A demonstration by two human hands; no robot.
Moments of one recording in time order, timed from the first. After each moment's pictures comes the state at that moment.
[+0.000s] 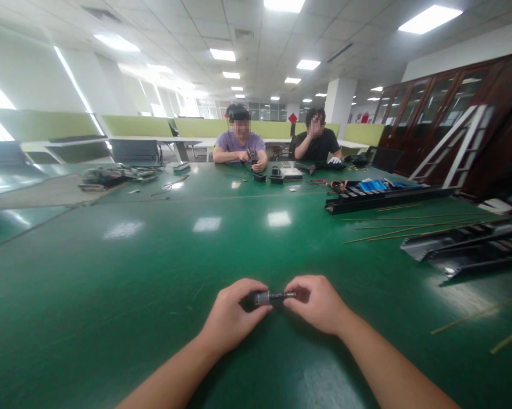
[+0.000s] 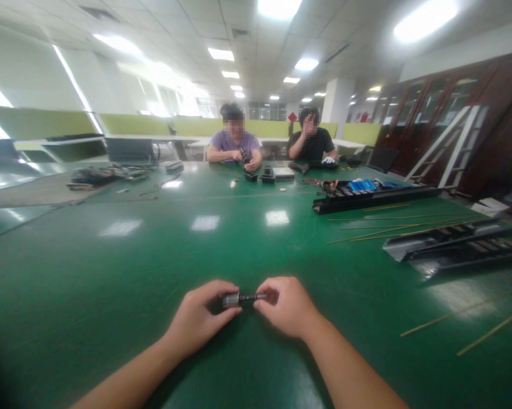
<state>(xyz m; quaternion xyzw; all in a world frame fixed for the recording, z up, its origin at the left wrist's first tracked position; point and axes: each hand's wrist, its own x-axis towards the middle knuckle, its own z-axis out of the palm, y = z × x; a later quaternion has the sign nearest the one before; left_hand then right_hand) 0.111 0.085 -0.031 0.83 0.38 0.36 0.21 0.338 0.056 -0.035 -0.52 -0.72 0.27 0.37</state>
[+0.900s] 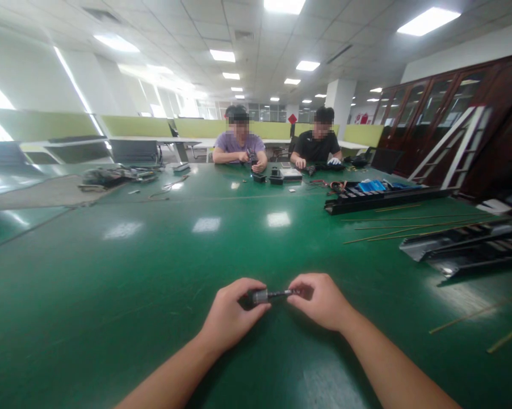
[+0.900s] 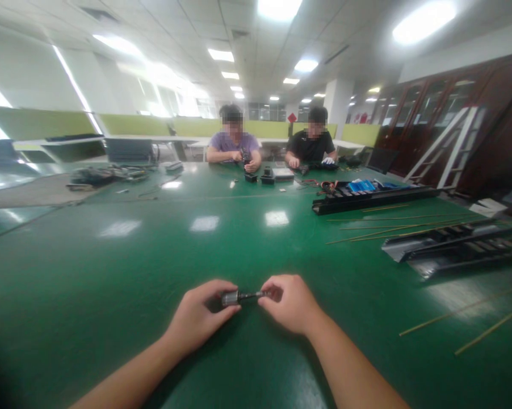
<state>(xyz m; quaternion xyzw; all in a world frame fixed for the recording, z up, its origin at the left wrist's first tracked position) 0.111 0.087 -0.032 0.82 0.39 0.36 0.21 0.346 0.059 -0.036 -0.53 -0.71 0.27 0.38</state>
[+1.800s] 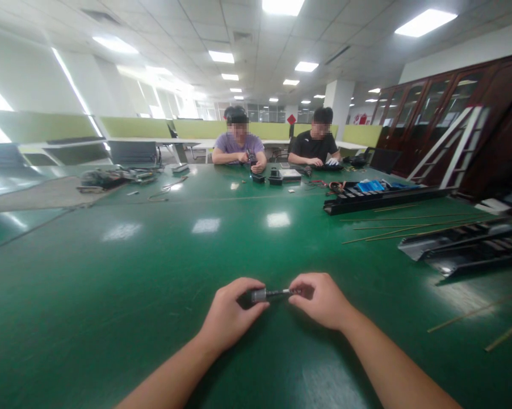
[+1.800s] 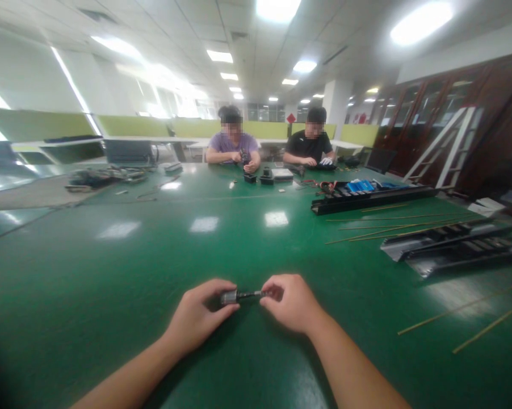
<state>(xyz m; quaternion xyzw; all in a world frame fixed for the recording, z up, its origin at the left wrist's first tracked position) 0.109 0.089 -0.033 0.81 0.41 0.35 0.23 0.349 0.058 -0.037 -0.52 -0.71 0.28 0.38</state>
